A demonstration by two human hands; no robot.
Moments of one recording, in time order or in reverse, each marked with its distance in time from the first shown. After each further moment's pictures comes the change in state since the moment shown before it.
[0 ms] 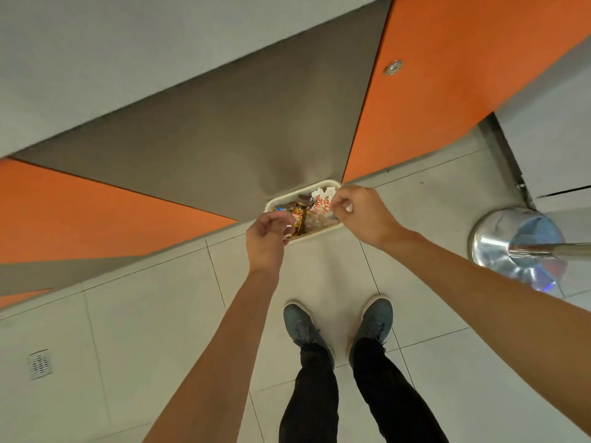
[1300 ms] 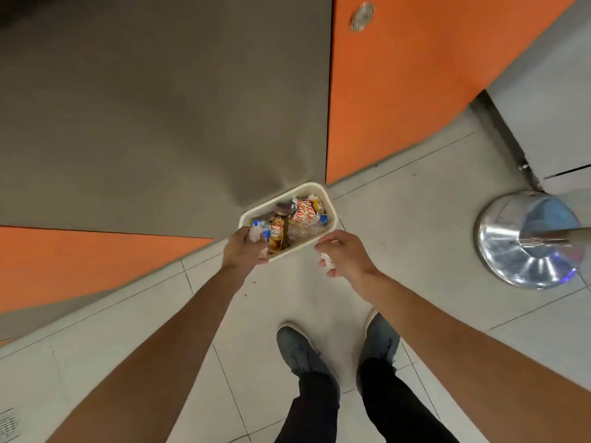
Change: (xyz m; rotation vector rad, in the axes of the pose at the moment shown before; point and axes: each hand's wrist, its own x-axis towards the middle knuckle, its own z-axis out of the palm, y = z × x) left_hand 0.114 -0.057 -0.003 0.531 -0.132 -0.096; right_hand -0.015 0.040 0.050 0.702 -0.033 0.733
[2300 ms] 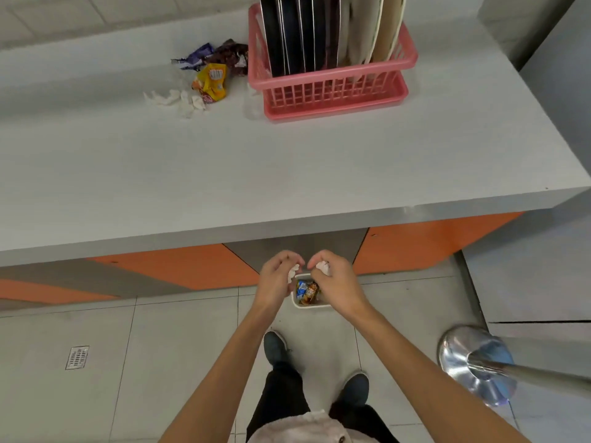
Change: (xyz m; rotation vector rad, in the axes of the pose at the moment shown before) left_hand -0.376 0.234 -0.173 -0.445 0.090 0.275; right_hand -0.347 -0.247 0.033 -0.439 -0.155 -0.680
